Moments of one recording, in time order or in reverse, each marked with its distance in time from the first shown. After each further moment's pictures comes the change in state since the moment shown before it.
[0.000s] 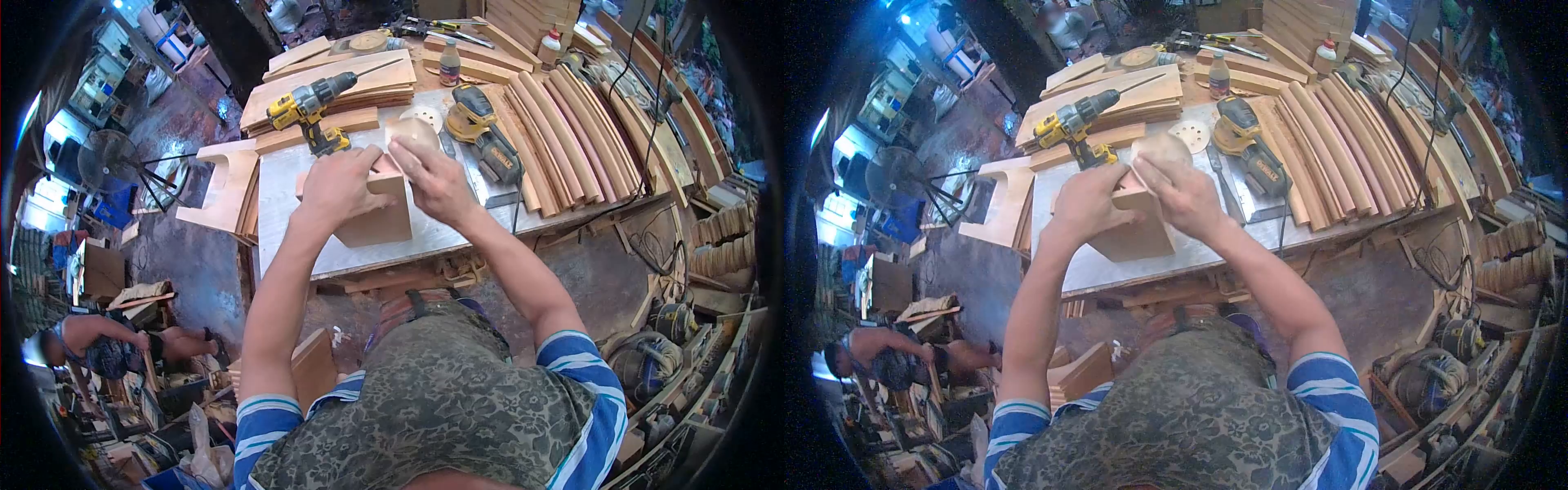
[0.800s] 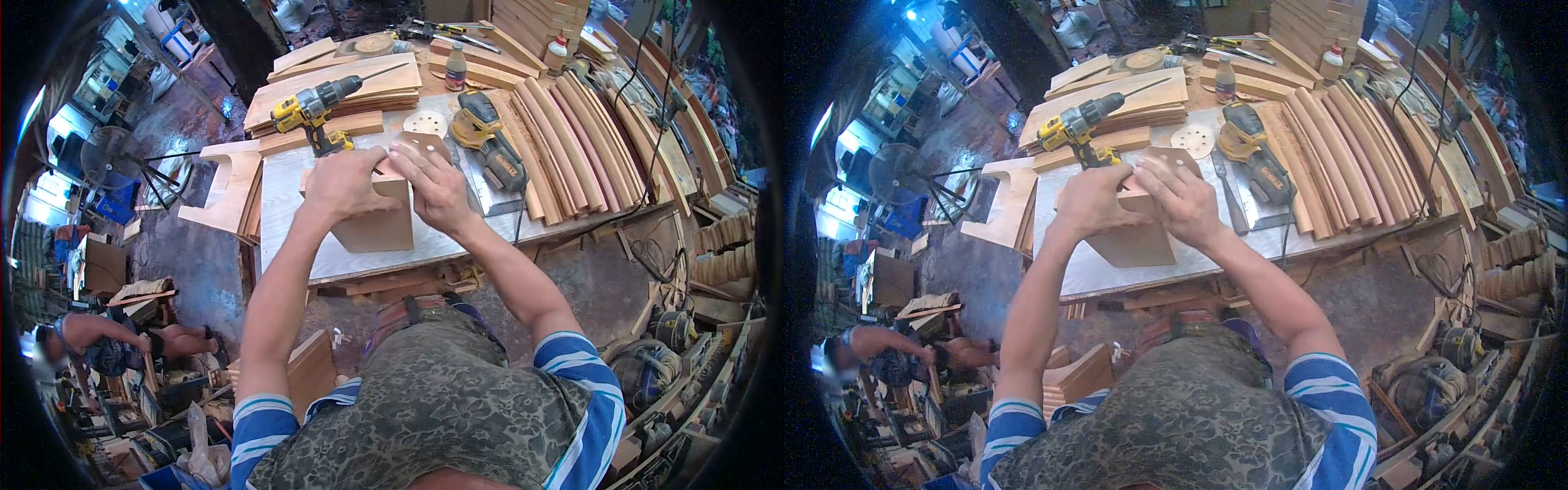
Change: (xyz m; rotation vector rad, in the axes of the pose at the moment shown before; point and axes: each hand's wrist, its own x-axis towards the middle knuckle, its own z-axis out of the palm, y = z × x) left_hand 0.014 -0.004 -0.005 -0.036 -0.102 -0.075; right_hand 0.005 -0.002 0.009 -0.023 0.061 0.035
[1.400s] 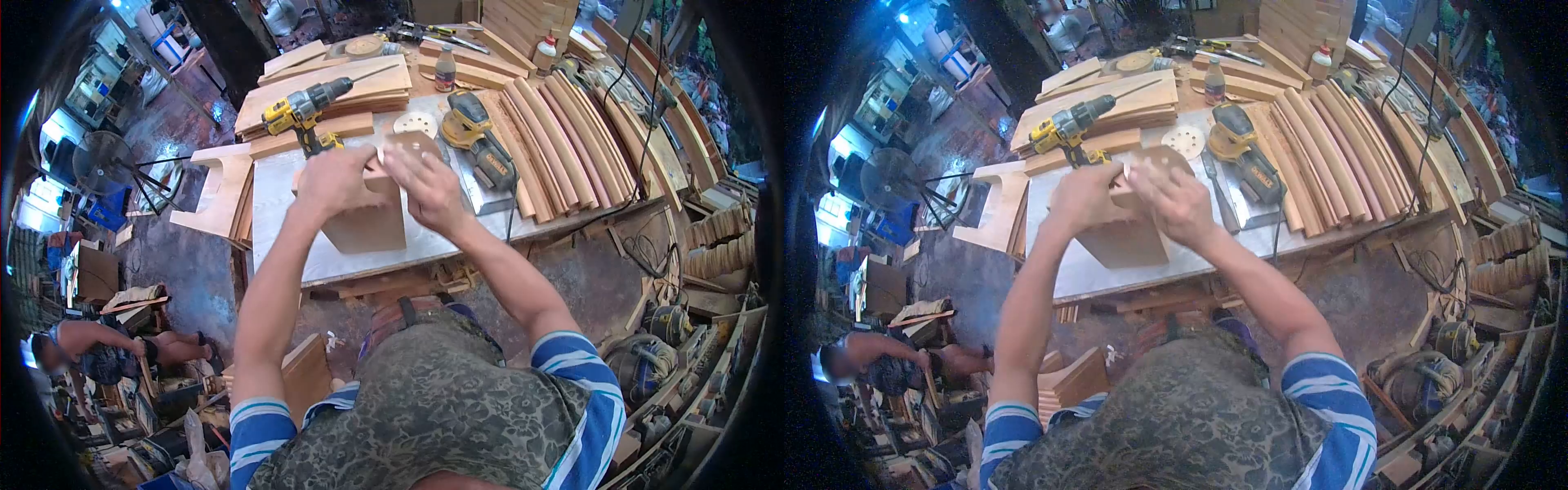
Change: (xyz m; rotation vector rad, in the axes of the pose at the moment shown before) left_hand 0.008 0.002 -0.009 0.056 -0.041 -0.028; right_hand -0.002 0.005 -0.003 -0.037 -0.004 -0.055
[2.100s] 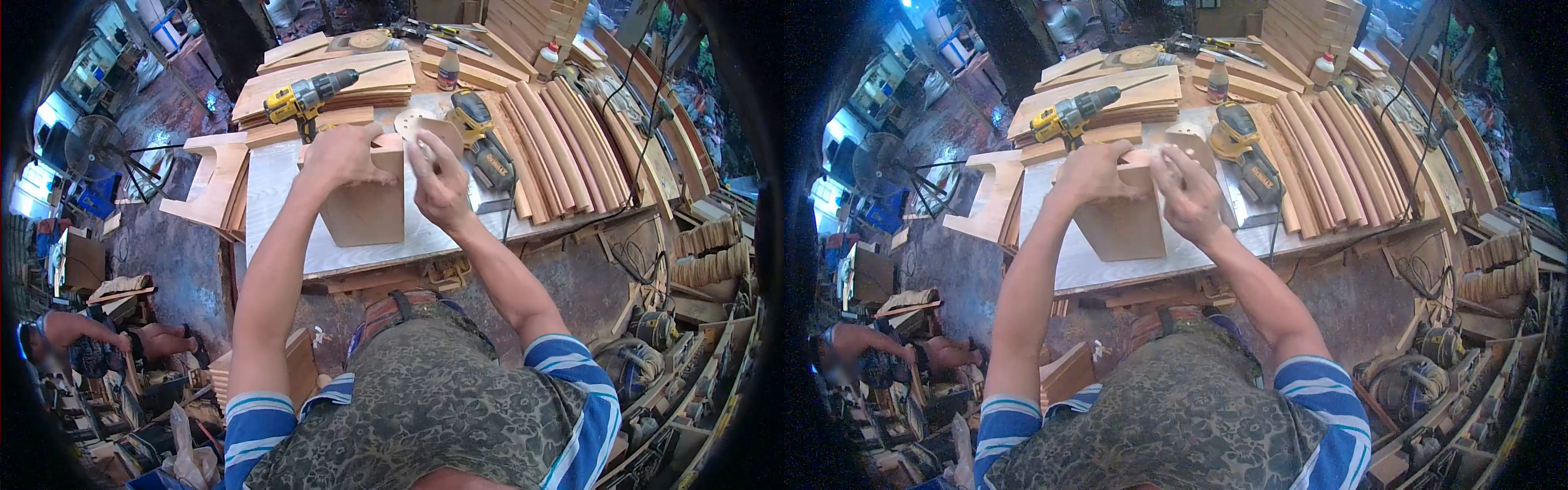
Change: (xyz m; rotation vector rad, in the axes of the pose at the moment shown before) left_hand 0.024 -0.013 0.002 -0.023 -0.057 -0.011; right_hand -0.017 0.000 0.009 -0.106 0.159 0.097
